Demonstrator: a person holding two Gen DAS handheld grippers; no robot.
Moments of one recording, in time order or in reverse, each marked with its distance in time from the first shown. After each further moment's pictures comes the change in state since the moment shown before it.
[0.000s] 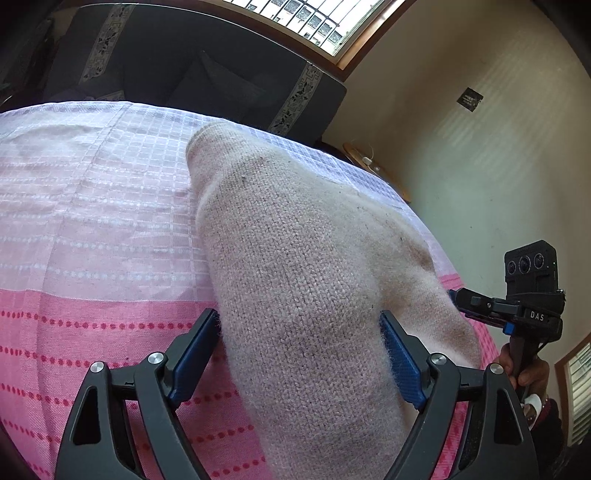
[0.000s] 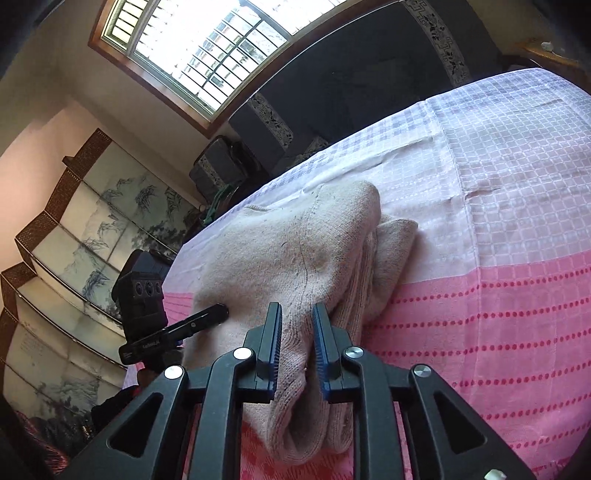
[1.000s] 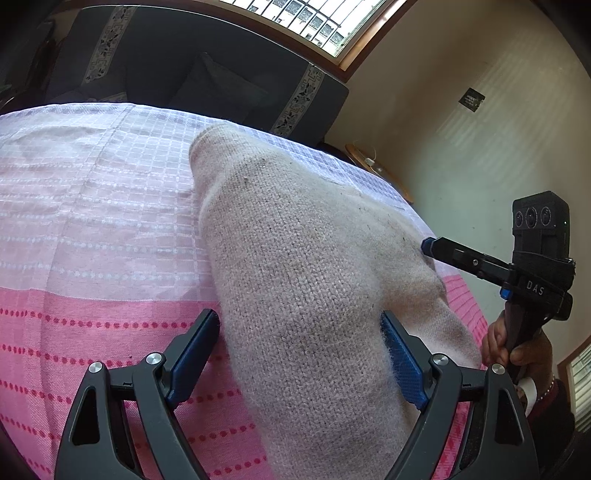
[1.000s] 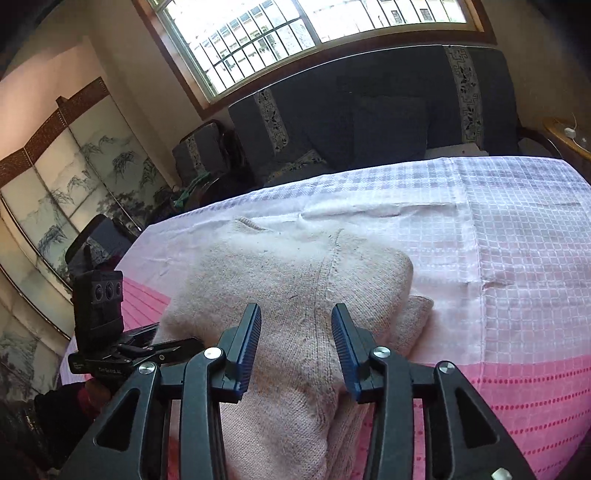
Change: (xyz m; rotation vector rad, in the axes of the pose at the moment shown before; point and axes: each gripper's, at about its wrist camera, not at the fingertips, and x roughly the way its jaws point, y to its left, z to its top) left arm -0.001 -0.002 0.001 0.000 -0.005 0.013; right arm 0.036 0.051 0.034 -0.271 -0.021 -0.198
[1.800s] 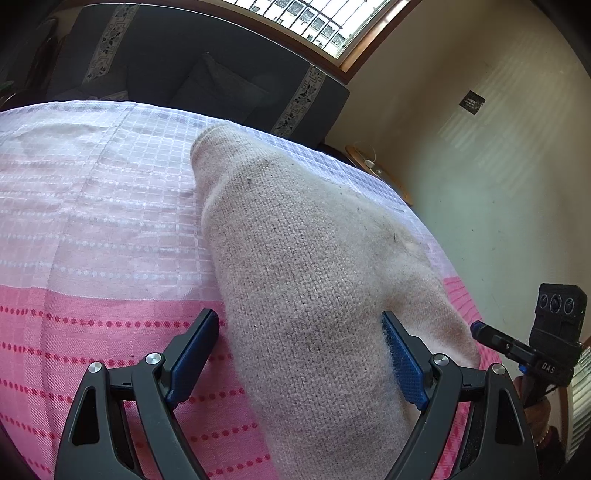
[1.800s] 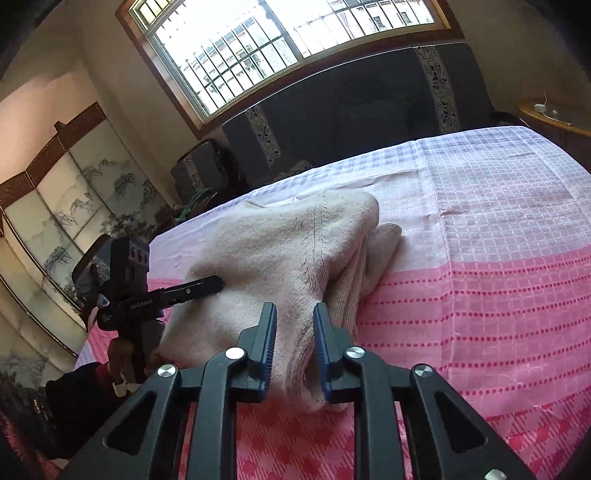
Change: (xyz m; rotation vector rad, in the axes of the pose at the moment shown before) left arm -0.001 0.003 0.001 -0.013 -0.004 -0.006; right arm -0.069 -0.001 -0.085 0.126 -0.082 0.014
